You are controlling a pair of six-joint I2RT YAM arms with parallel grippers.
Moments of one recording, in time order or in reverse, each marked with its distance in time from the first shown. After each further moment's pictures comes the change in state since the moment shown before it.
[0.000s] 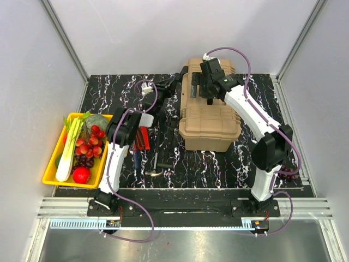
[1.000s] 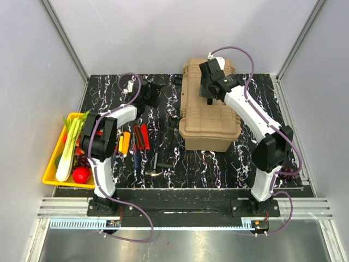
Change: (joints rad) left arm 0.087 -0.459 -0.139 -0.943 0.008 0.352; right arm 0.008 -0.016 -0.003 -0.022 0.160 0.063
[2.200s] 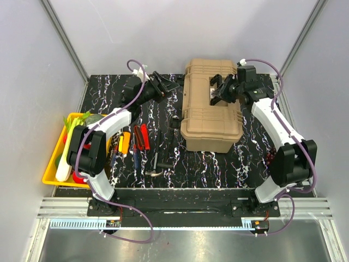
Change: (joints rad) left arm -0.025 -0.262 -0.127 0.195 0.505 0.428; right arm -0.278 -0.247 -0.419 0.377 -0.549 0.191
